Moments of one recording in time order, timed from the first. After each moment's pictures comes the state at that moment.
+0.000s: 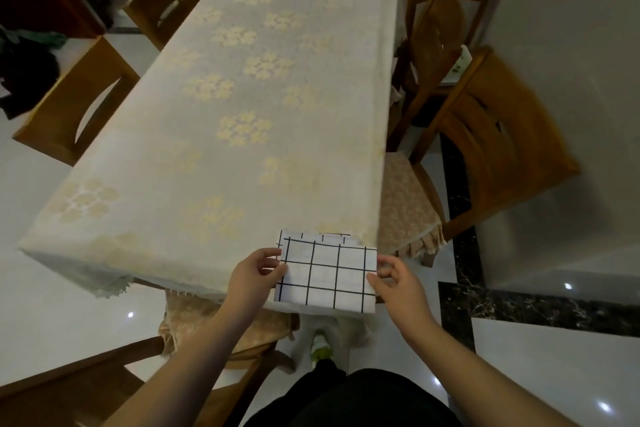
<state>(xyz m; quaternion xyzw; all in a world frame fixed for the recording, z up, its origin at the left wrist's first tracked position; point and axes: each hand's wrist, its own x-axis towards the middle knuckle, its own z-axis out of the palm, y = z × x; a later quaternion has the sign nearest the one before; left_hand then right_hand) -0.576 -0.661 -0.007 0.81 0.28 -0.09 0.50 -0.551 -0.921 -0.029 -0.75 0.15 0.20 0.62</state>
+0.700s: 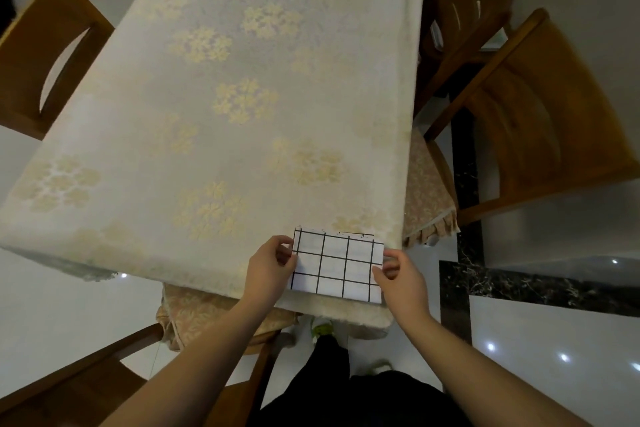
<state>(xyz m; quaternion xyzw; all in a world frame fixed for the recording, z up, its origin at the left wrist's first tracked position) -0.531 -0.629 -0.083 0.88 0.23 -0.10 0.41 -0.515 -0.875 -0.086 -0.84 0.17 0.18 0.48</state>
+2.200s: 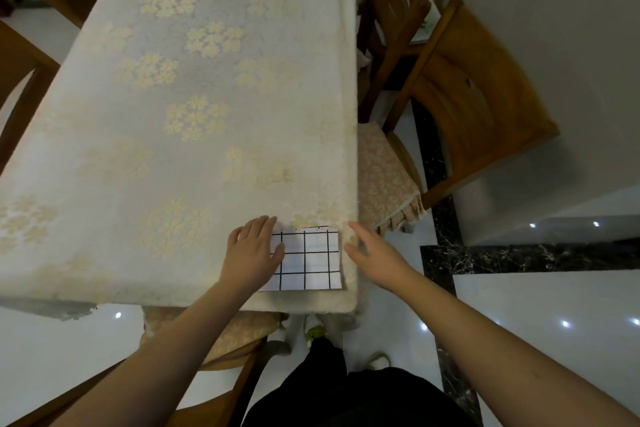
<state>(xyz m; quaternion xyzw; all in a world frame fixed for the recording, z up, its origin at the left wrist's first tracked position) -0.503 -0.659 -0.057 0.99 -0.02 -0.13 0.09 -0.491 -0.921 -0.047 -0.84 0.01 0.32 0.44</state>
